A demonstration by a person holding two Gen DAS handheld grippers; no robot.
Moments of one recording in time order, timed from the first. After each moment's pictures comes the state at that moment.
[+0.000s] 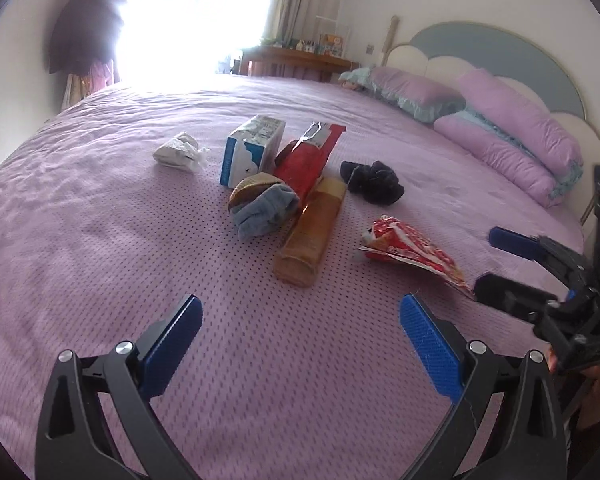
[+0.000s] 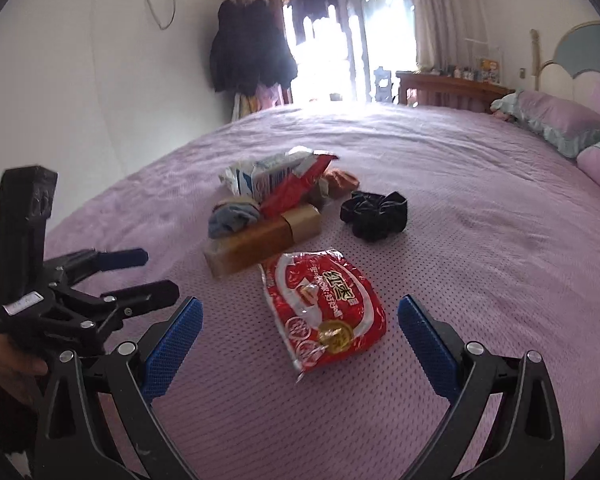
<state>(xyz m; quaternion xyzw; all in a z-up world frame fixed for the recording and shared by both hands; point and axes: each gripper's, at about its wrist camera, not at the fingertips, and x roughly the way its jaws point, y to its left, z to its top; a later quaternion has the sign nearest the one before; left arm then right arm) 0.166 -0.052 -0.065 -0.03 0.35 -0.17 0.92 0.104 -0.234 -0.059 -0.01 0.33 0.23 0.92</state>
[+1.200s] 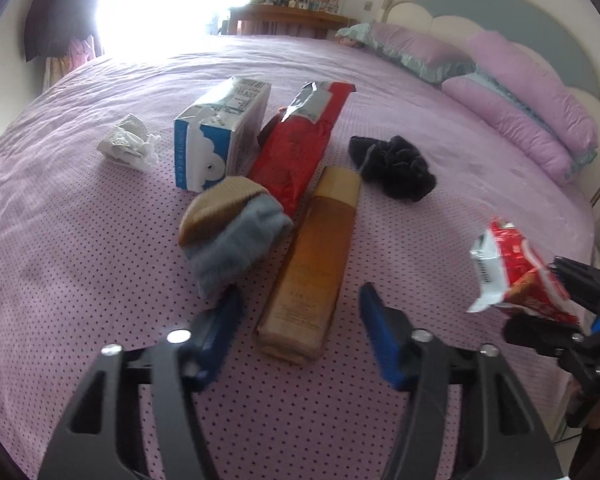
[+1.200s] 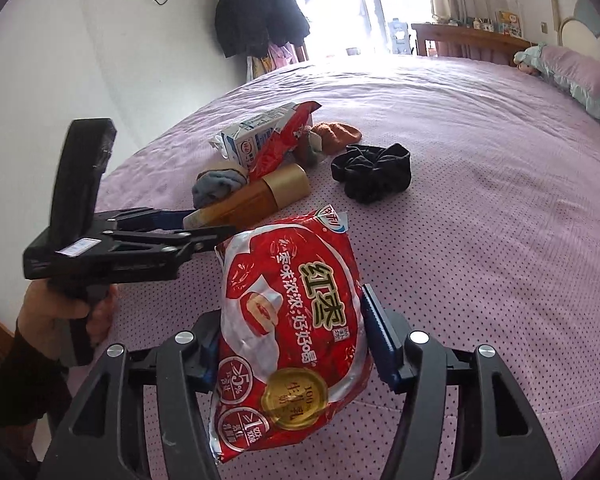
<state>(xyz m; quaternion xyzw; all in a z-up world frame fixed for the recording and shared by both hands) 0.244 -0.084 -0.085 0.00 0.42 -0.17 0.89 0.132 -0.263 -0.071 0.04 0.39 0.26 0.88</state>
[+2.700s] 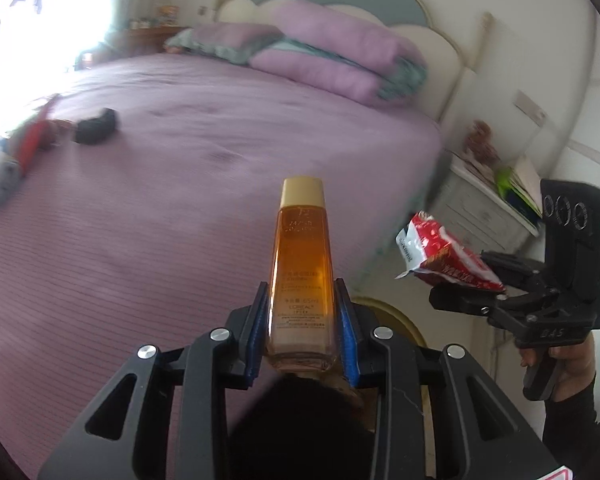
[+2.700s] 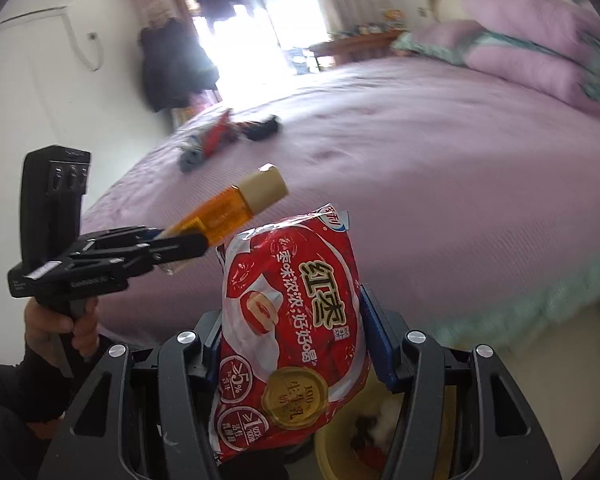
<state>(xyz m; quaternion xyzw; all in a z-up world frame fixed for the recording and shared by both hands) 0.013 -0.216 -0.080 0.04 0.38 -0.43 0.82 -0.155 -0.381 -0.084 0.14 0.36 0.09 0.92</state>
